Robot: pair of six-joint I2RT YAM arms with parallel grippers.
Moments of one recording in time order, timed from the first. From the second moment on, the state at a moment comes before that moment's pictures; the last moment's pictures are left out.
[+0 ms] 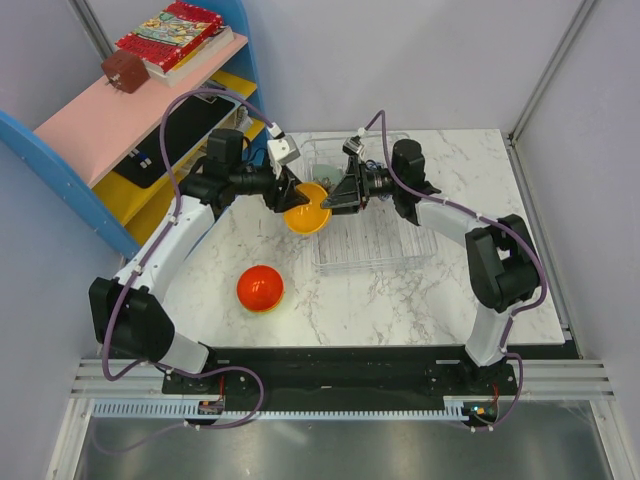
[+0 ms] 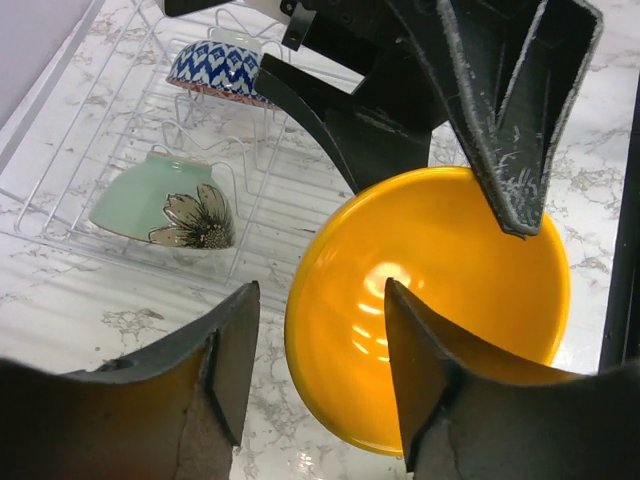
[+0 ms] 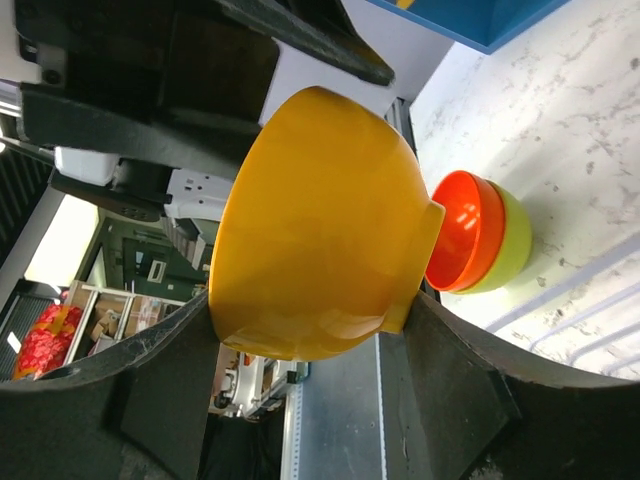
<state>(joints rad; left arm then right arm) -0.31 1.48 1.37 -0.44 0.80 0.45 0.40 1.85 1.25 0.56 -1.28 1.13</state>
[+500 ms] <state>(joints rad) -0.25 1.45 1.34 -0.44 0.79 0.40 0.32 1.85 1.36 -0.04 -1.10 0.64</state>
